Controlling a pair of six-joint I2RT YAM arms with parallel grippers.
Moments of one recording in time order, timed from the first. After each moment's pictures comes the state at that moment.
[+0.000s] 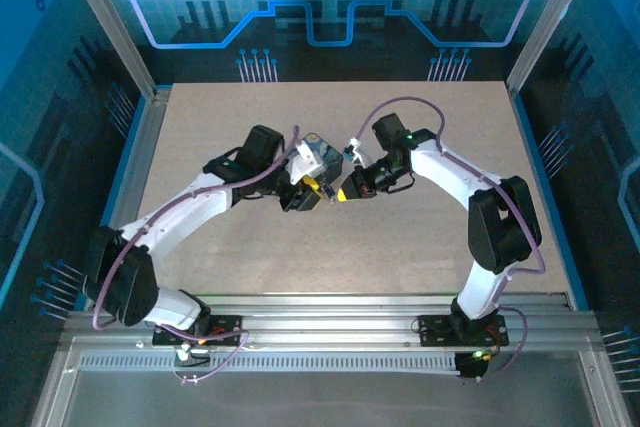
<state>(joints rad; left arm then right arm) -0.49 1.46 1.11 -0.53 0.60 0.38 0.42 1.77 1.33 -0.86 -0.85 0.06</state>
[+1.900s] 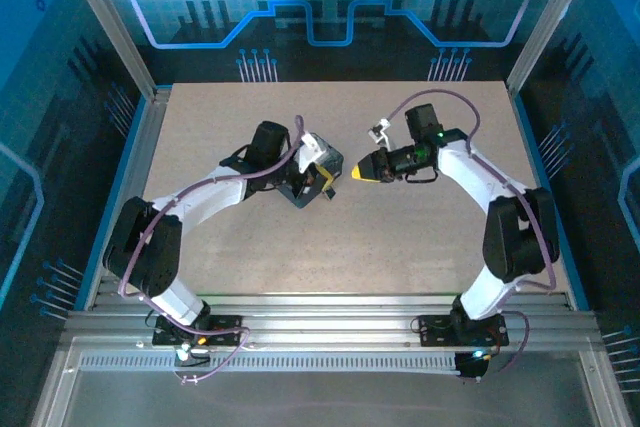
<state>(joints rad) -0.44 1.61 1.07 -0.15 0.69 0.19 0.26 1.64 1.22 -0.63 -1.02 0.16</state>
